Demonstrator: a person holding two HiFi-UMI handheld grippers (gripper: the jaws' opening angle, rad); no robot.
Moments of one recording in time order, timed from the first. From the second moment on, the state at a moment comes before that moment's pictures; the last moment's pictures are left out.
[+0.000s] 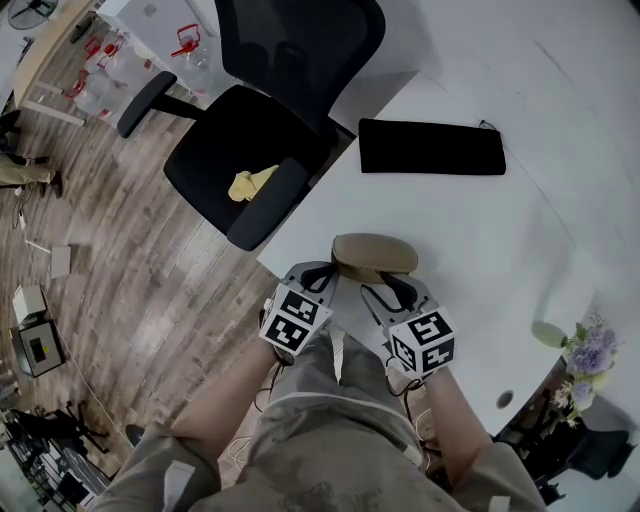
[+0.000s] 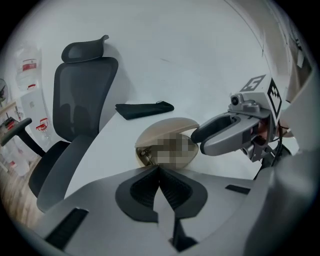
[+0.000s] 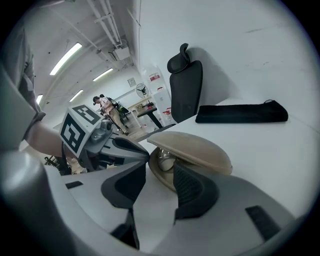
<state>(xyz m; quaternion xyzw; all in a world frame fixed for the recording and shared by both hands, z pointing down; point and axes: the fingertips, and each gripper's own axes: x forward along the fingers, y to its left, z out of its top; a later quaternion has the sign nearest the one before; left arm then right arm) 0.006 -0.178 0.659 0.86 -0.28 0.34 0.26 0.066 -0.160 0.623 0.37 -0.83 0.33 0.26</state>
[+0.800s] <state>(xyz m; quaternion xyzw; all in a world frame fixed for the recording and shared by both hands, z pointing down) 0.004 -0.176 0.660 0.86 -0.29 0.33 0.25 0.049 -0.197 0.648 0.16 -0.85 0.23 0.45</state>
